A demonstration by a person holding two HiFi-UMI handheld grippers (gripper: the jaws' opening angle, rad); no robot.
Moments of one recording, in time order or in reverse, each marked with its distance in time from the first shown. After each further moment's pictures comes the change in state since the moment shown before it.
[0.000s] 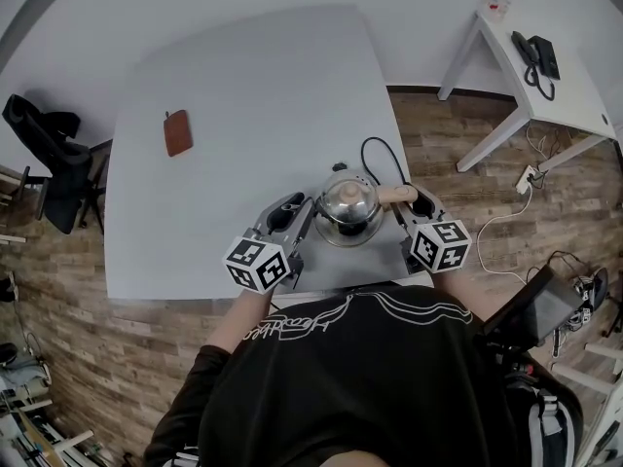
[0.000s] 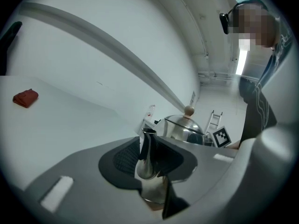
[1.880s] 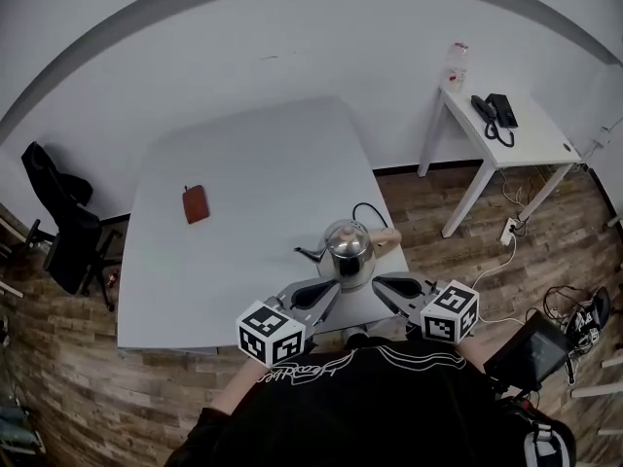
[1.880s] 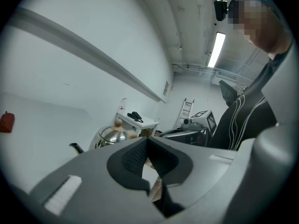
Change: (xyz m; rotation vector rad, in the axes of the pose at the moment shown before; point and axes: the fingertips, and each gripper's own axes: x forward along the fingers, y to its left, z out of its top) left arm -0.065 -0.143 0.028 0.149 0.156 -0.287; right arm -0.112 0.161 0.042 -0.095 0.028 0.420
